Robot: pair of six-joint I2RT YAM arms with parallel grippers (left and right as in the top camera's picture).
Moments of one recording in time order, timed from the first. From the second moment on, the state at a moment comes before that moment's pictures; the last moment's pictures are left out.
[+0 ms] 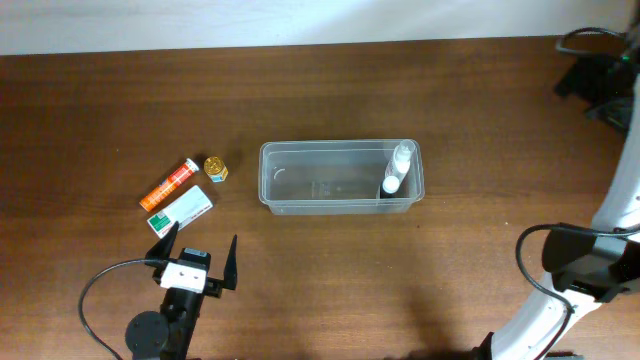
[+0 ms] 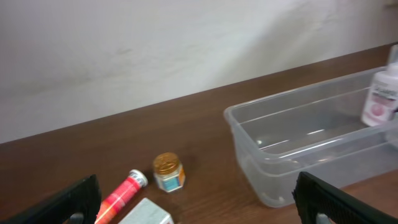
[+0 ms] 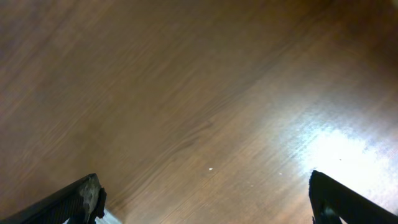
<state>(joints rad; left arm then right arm) 0.07 0.01 0.01 -0.05 0.29 0.17 -0.36 2.05 2.50 -1.69 0.14 0.41</state>
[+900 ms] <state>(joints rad) 0.07 0.17 0.16 -0.10 0.19 0.22 -0.43 2.05 2.50 -1.69 0.14 0.41</state>
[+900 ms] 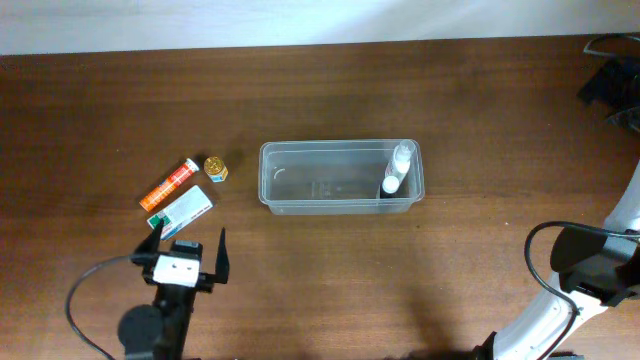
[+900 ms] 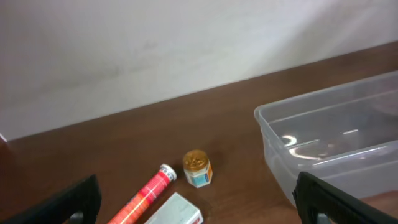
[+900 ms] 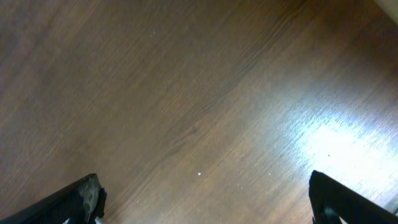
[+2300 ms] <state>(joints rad) 0.07 1.68 1.24 -0.76 -0.11 0.22 -0.43 2.05 2.50 -1.69 0.14 0.40</state>
